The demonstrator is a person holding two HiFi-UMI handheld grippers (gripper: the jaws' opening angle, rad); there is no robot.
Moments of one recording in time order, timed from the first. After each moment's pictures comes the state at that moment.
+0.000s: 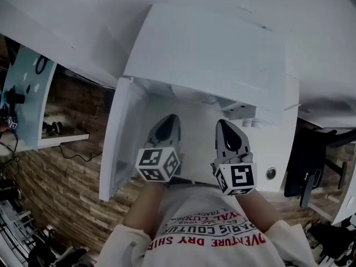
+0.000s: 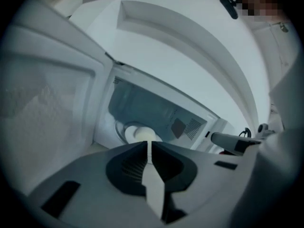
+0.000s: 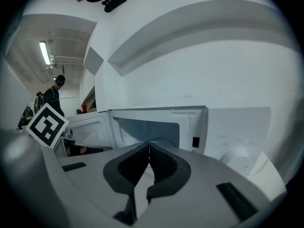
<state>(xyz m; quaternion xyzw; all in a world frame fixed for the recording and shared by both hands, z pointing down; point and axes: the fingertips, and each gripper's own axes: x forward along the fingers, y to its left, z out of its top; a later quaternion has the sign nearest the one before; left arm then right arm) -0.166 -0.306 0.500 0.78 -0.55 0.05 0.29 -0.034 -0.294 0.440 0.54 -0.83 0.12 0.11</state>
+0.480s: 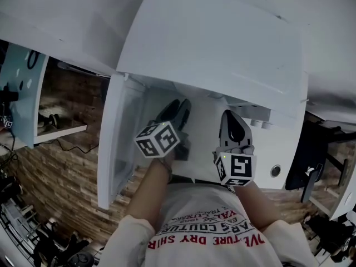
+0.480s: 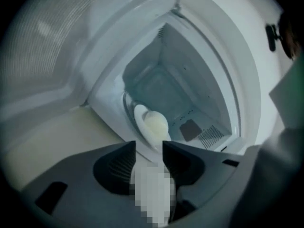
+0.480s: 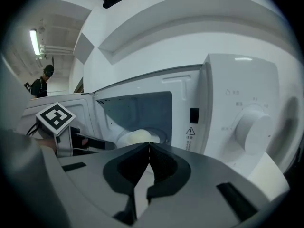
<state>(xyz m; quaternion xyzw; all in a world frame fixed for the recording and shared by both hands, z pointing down) -0.157 -0.351 0.571 0.73 -0.50 -0.03 0.47 -0.026 -0.323 0.498 0.58 -0.79 0.13 0.14</state>
